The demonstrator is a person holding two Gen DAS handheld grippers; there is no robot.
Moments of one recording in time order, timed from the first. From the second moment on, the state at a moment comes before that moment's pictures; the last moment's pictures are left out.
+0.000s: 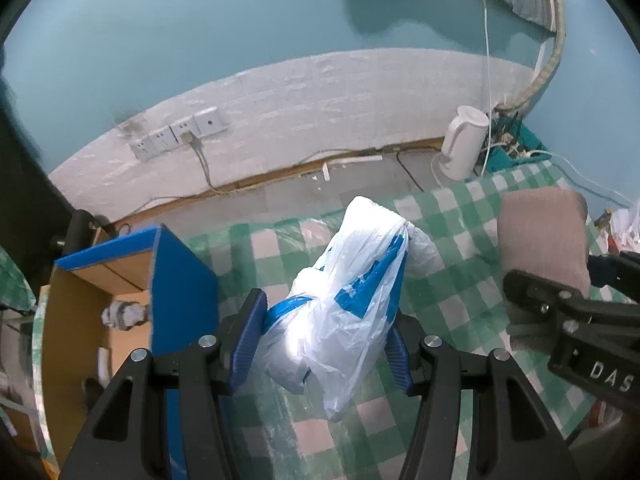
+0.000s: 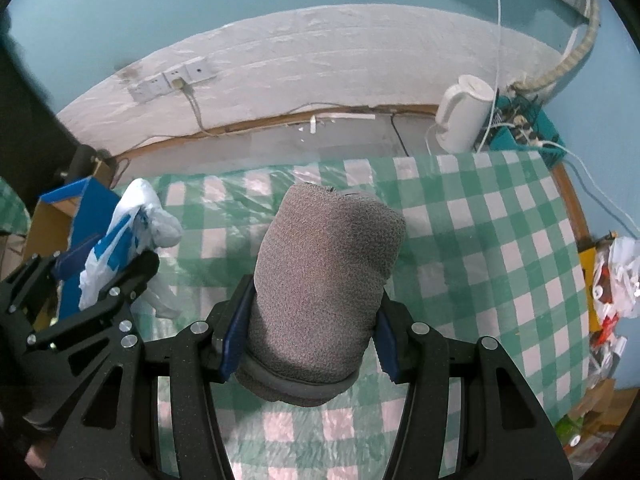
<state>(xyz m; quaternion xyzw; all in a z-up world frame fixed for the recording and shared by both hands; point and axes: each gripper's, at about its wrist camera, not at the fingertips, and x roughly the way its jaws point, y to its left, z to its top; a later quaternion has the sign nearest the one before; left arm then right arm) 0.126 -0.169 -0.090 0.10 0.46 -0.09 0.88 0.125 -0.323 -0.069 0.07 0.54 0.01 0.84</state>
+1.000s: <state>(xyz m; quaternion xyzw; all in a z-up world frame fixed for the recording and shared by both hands) 0.072 -0.101 -0.041 0.06 0.44 -0.03 0.89 0.089 -0.269 -0.027 0.03 0.50 0.09 0.86</state>
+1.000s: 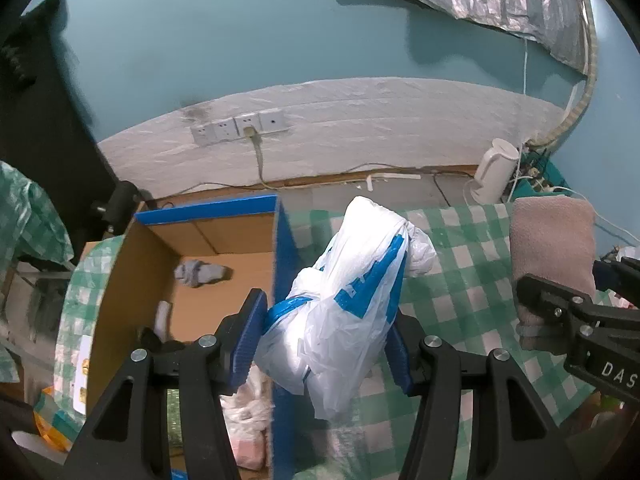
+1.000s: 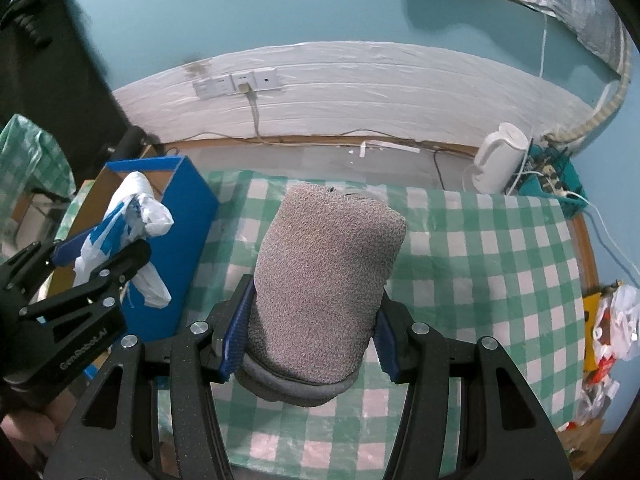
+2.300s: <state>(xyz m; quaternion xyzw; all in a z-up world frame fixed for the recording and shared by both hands) 0.020 0.056 -0.049 -0.03 0.45 0.10 0.89 0.091 -0.107 -0.008 -0.05 0.48 0.22 0.85</state>
